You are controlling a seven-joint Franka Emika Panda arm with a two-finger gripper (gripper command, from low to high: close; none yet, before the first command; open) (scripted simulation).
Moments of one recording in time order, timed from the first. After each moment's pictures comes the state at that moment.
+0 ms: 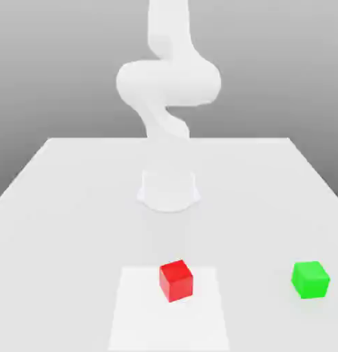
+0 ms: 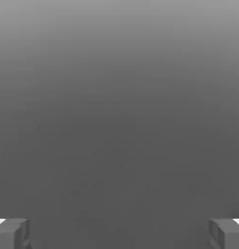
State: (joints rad) arm 0.03 -0.72 -0.04 -2.35 0.02 2.35 0.75
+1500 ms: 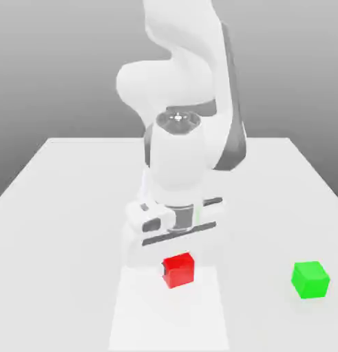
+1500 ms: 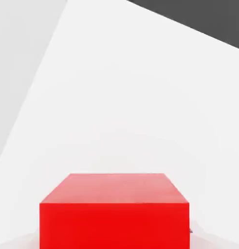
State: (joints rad) arm 0.13 0.02 -0.09 -2.82 0.00 2.84 0.42
